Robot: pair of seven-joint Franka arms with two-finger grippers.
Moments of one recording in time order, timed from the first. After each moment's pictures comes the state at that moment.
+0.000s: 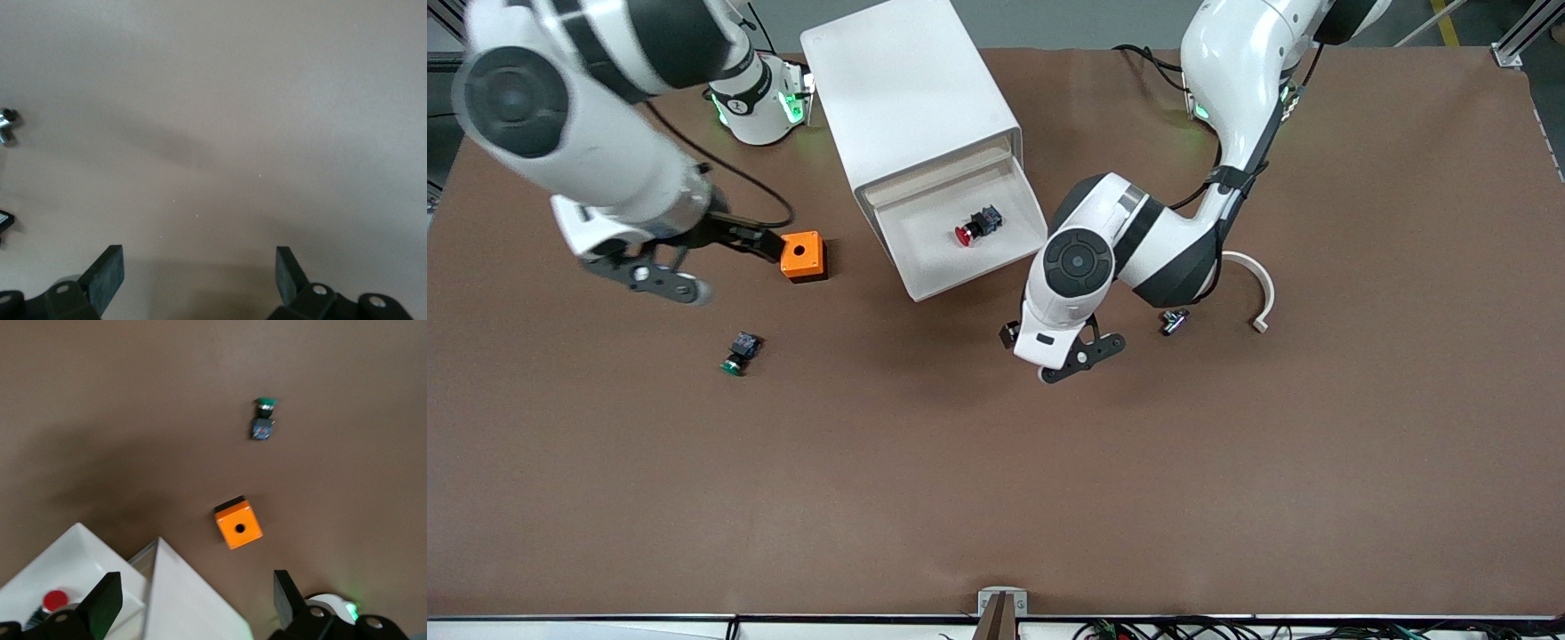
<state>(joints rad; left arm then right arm) -0.60 0.70 -0.08 -1.26 -0.08 1.87 -1.07 0.34 0.19 -0.07 -1.41 0.05 1.40 0.53</state>
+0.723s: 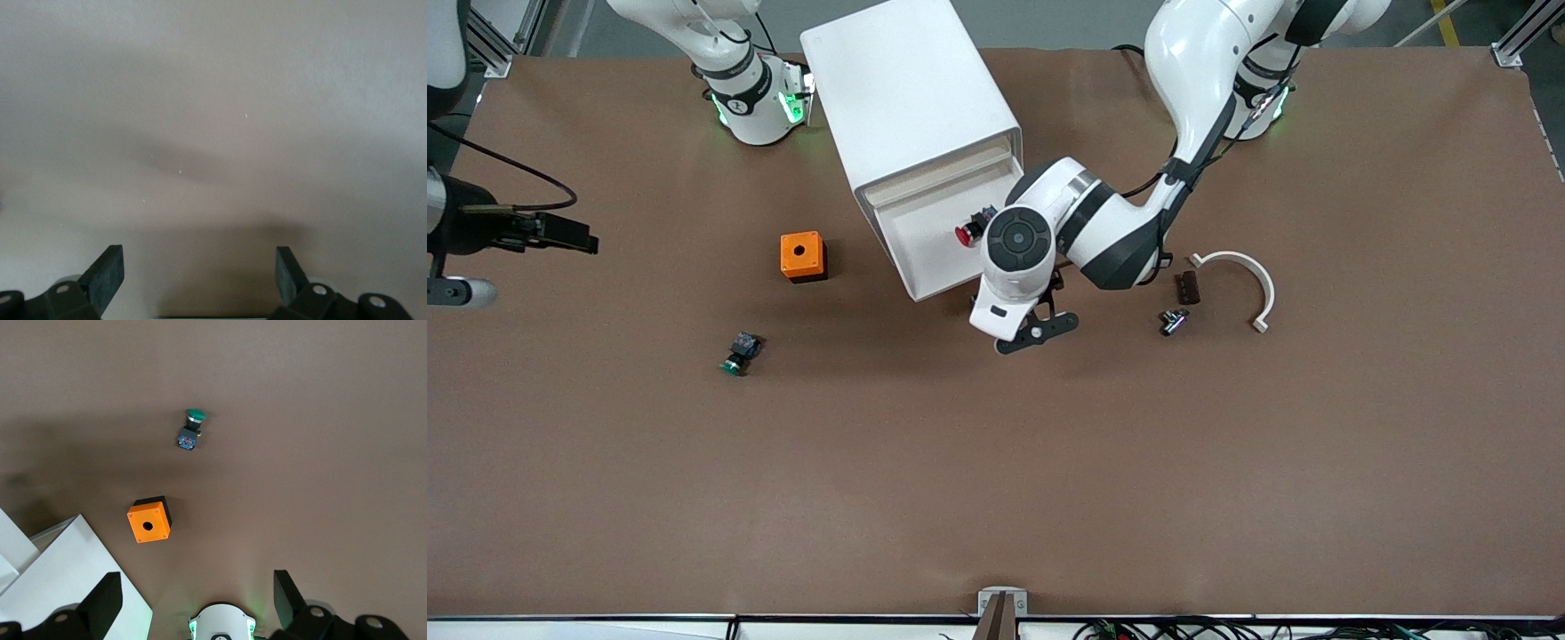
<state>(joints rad) -0.70 0.74 -0.09 -1.27 -0.08 1.87 -1.07 0.02 0.16 -0.07 -1.41 0.04 1.32 0.00</state>
